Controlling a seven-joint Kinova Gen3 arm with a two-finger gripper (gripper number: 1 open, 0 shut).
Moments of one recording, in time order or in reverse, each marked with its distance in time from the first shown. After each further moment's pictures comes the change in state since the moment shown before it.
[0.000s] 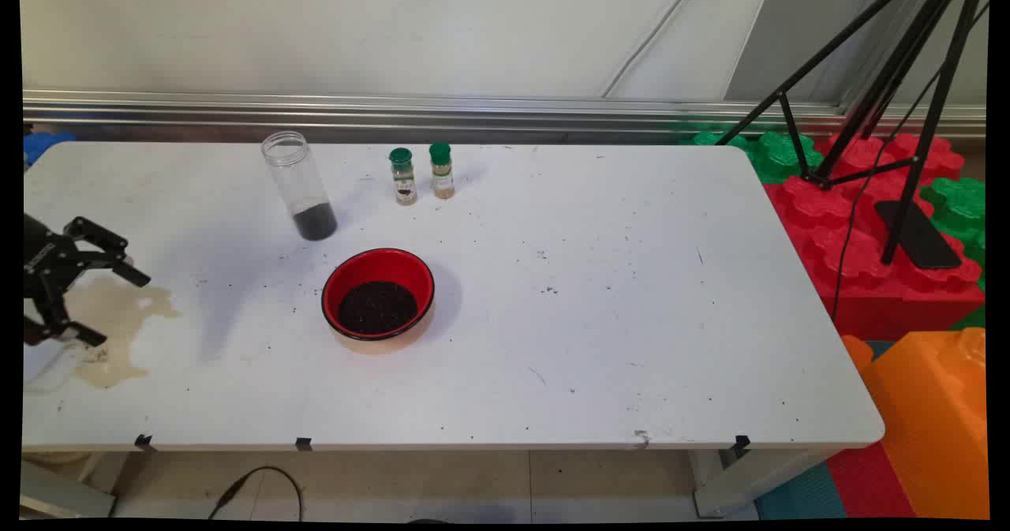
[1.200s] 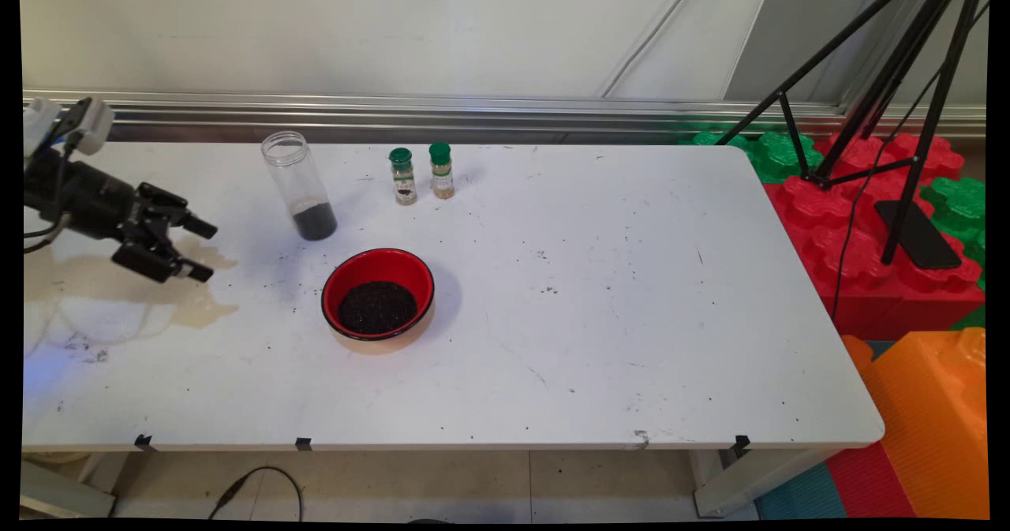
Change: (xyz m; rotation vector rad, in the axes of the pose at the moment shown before) arm 0.036 -0.044 0.038 0.198 0.092 -0.333
